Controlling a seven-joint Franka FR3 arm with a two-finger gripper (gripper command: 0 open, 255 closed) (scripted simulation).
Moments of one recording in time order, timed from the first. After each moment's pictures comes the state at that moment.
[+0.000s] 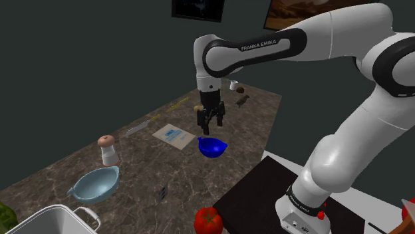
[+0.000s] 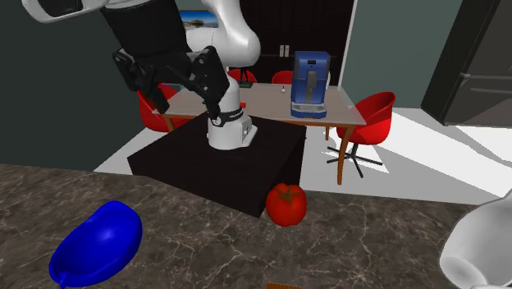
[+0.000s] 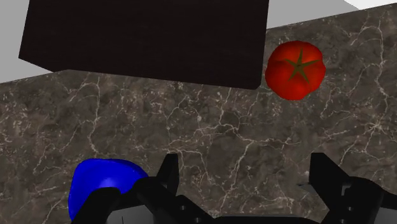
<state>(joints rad) 0.12 -0.15 0.25 -2.14 0.14 1.67 0.19</state>
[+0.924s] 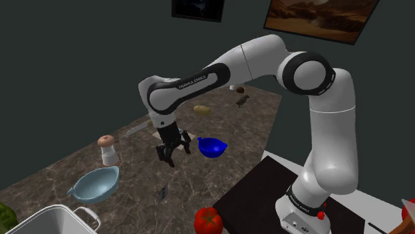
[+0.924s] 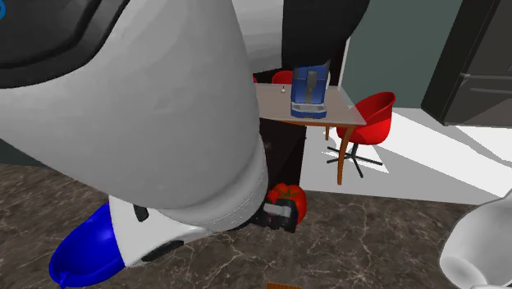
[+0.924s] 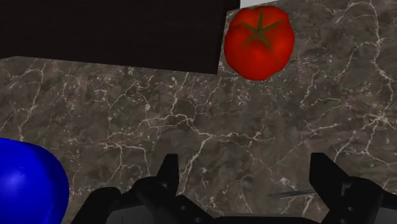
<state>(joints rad) 0.26 0.47 0.33 -1.72 0.03 1.65 0.44</state>
